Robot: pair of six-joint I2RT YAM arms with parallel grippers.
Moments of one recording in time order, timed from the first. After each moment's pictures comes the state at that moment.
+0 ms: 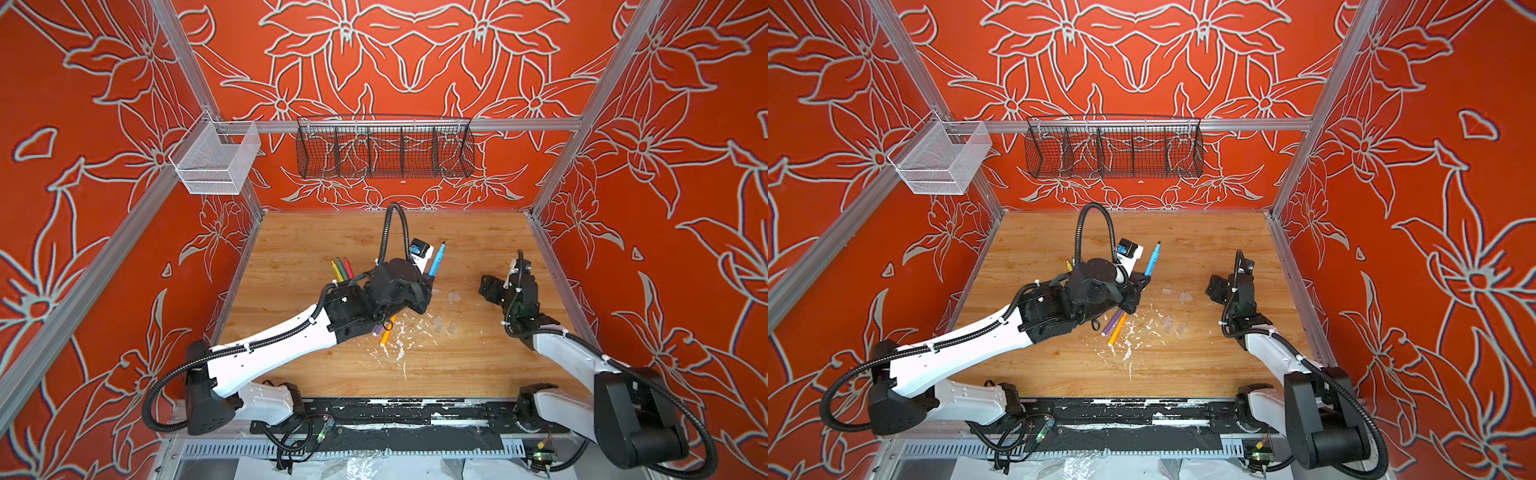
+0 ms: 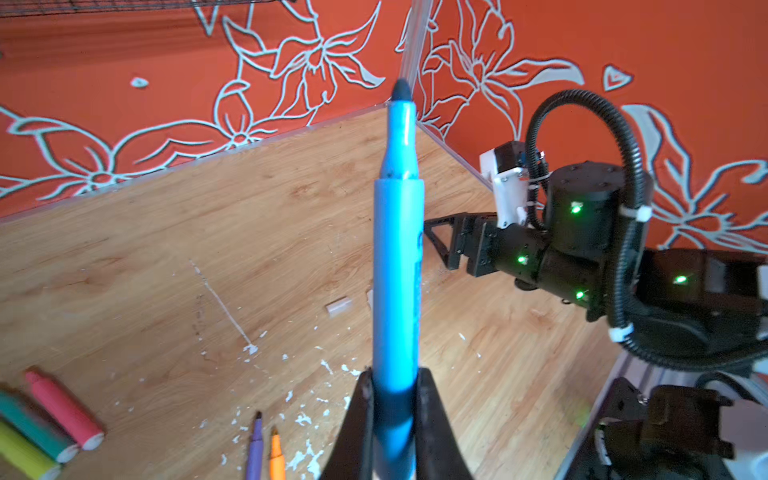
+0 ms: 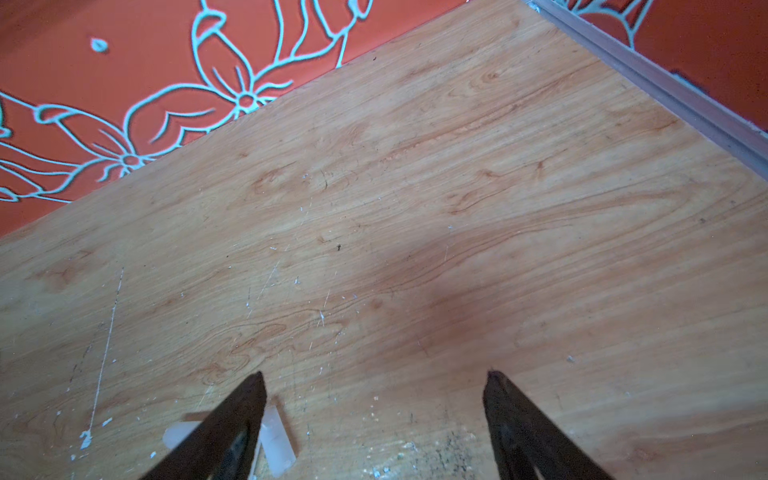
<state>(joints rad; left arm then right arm) -0.97 1.29 1.24 -0.40 -0.24 -0.29 0.13 1.19 0.47 0.17 0.14 0.47</state>
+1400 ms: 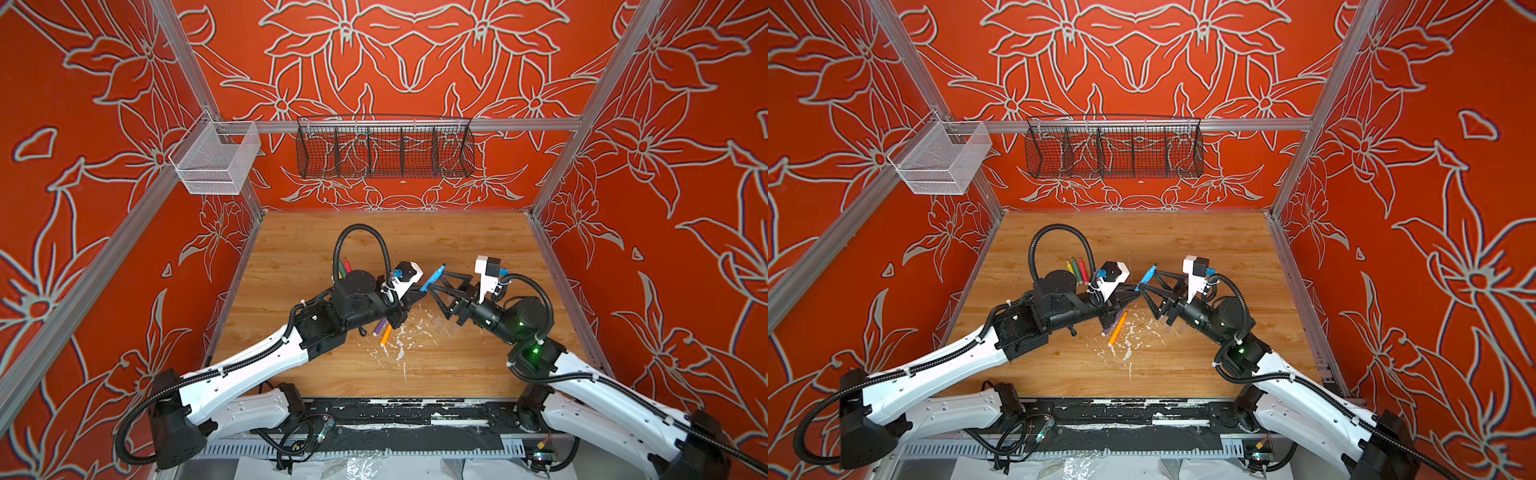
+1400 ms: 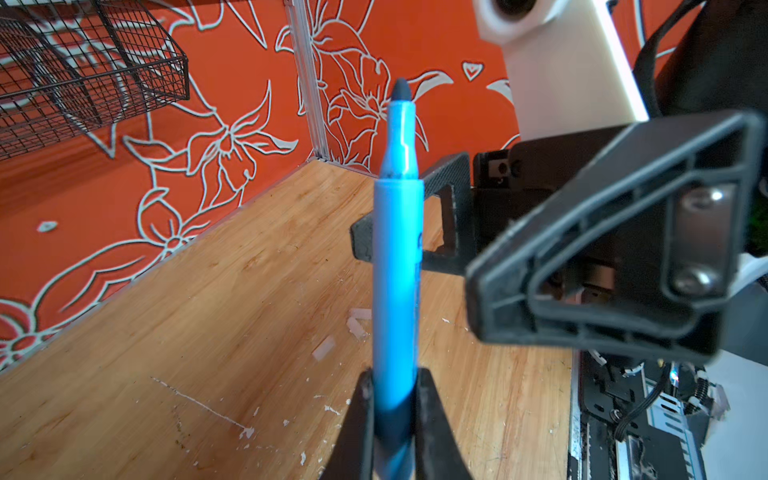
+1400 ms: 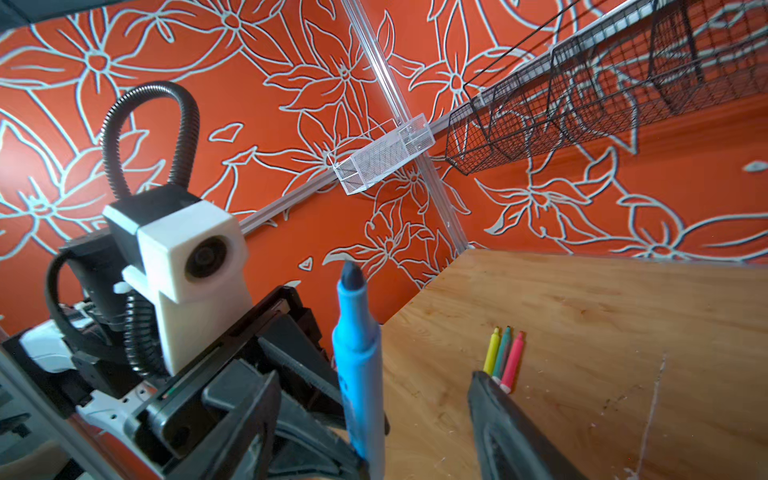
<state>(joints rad) -0.87 1.08 0.93 -0.11 0.14 0.07 0.73 0.80 0.49 0.53 -0.22 0.57</state>
